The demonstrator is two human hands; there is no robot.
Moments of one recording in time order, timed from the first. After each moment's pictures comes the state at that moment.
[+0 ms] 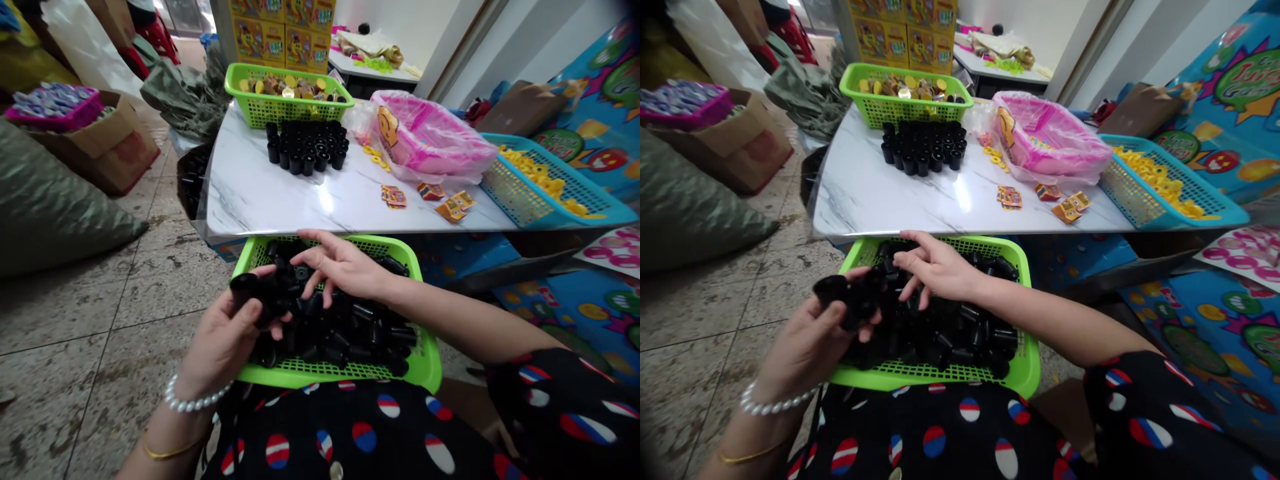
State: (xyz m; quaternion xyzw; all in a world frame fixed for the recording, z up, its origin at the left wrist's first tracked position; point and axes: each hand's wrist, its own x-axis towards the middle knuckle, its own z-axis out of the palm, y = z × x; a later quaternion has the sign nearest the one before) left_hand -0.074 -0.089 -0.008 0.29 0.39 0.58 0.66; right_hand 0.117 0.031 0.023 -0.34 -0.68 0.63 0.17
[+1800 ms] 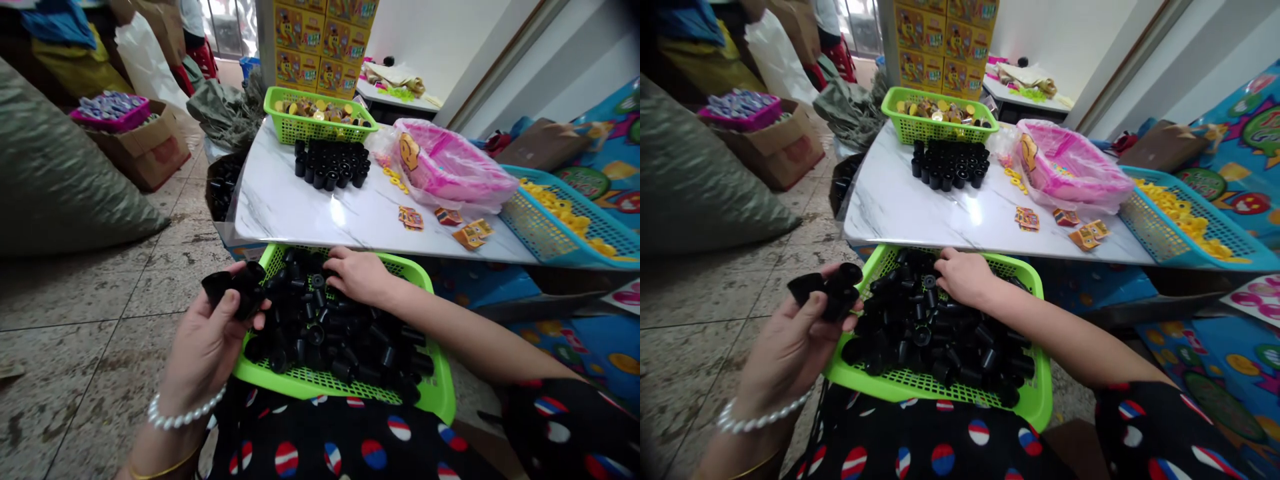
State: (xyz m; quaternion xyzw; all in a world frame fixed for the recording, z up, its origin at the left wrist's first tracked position) left_hand -0.085 -0.098 0.012 0.16 0.46 0.69 0.54; right_hand 0.118 0.059 0.009 -0.31 -0.95 0.01 -0.05
